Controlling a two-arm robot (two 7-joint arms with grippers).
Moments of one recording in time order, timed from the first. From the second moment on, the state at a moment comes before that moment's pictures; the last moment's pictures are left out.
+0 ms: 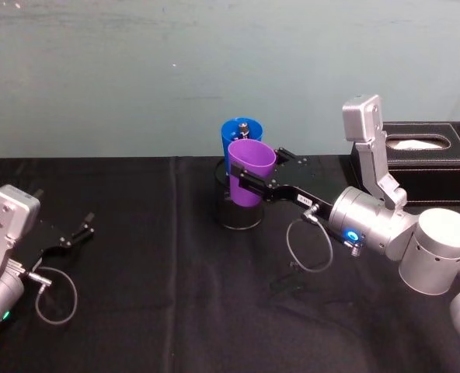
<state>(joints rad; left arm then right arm) -0.20 0.60 0.45 -1.41 -0.25 -0.12 0.03 0.49 0.33 -0.45 -1.25 0.50 0.03 0.52</state>
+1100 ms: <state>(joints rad) -0.20 0.60 0.45 -1.41 -0.25 -0.12 0.03 0.56 0.32 -0.46 -1.20 0.44 0.05 0.50</state>
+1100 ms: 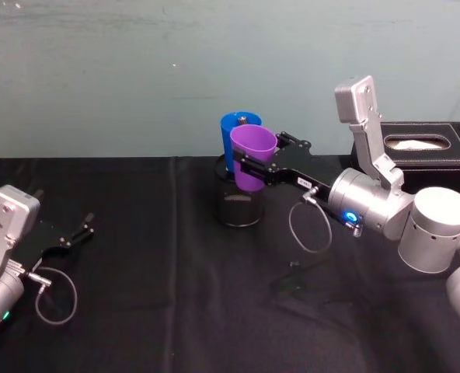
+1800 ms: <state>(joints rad) -0.20 0.60 0.45 -1.41 -0.25 -0.12 0.03 0.59 0.30 -0.45 -1.15 0.44 0.04 0.52</state>
